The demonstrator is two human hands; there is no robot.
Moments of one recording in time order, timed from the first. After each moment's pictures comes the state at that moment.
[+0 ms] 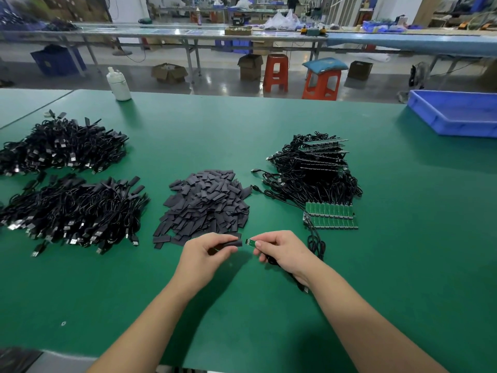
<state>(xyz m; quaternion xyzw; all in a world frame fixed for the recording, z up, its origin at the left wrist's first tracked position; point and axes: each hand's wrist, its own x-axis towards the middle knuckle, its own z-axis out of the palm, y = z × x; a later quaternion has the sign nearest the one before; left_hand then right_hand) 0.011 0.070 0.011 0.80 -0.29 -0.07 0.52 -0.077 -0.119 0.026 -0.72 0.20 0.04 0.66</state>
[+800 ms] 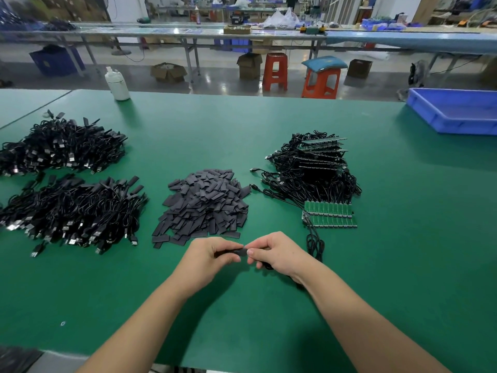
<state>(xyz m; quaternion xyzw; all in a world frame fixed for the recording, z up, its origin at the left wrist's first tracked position) 0.015 0.068 0.015 0.82 -0.35 -0.14 0.43 -0.073 -0.115 0.023 -0.78 0.17 0.08 0.60</state>
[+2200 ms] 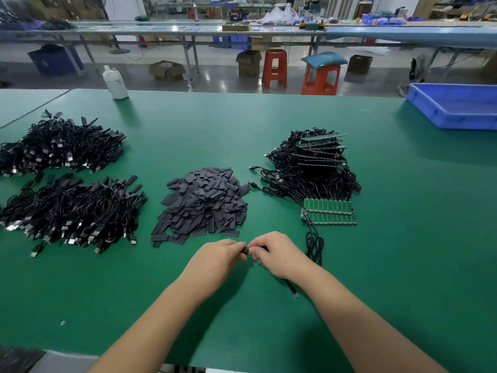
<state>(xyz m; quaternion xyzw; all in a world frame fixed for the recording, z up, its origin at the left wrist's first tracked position) 0.010 0.052 -0.001 0.85 -0.47 -0.03 0.21 -0.075 -0.112 0.026 -0.91 0.14 0.06 0.39</state>
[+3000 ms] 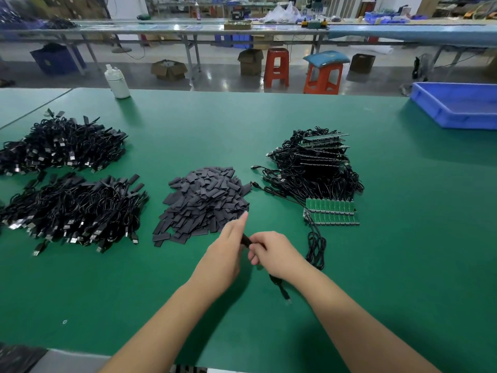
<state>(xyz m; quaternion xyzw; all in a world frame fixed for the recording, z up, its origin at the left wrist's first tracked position) -0.004 0.038 0.005 0.87 -0.40 -0.04 0.29 -0.069 -0.101 0.029 -0.89 0.17 0.06 0.42</state>
